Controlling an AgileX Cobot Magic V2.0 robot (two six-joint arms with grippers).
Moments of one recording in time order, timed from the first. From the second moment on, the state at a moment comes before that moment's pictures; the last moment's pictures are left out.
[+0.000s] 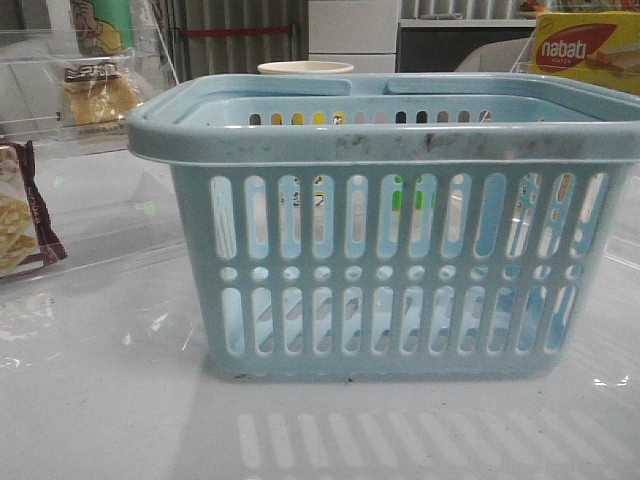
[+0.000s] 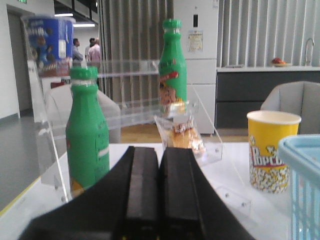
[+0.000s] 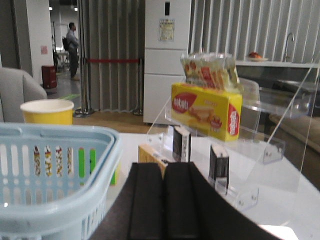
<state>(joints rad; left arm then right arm) -0.05 -0.01 -0.14 0.04 0.04 -0.02 0.01 -0.01 -0.13 -0.05 0.02 0.07</state>
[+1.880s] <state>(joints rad) -0.05 0.51 -0.68 0.05 0.72 -0.02 -0.10 0.83 -0.70 -0.07 0.68 0.10</state>
